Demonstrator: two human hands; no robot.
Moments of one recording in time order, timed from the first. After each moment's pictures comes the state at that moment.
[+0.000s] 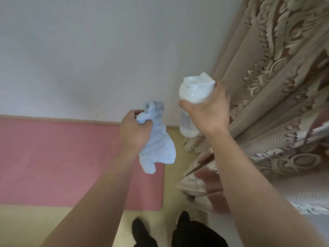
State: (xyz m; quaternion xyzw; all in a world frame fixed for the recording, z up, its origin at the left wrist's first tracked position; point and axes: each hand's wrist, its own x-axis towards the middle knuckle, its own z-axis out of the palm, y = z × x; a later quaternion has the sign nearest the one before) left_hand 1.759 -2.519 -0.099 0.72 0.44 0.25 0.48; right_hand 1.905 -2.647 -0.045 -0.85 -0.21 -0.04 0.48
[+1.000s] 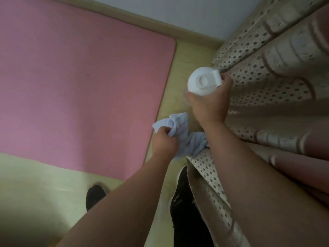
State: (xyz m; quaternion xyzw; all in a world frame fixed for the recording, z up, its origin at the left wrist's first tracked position) left_hand 1.947 -2.616 -0.800 0.55 0.62 -0.09 0.55; right_hand 2.097 -2.604 -0.741 -0.91 -0.11 0.15 0.37
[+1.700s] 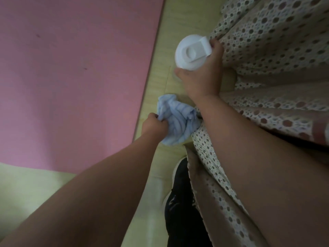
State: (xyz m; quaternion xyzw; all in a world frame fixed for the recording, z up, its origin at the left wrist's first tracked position) left_hand 1.953 -2.632 -0.995 0.57 0.62 -0.22 0.49; right_hand 2.121 -2.622 -0.921 -0.88 -0.17 0.20 0.38
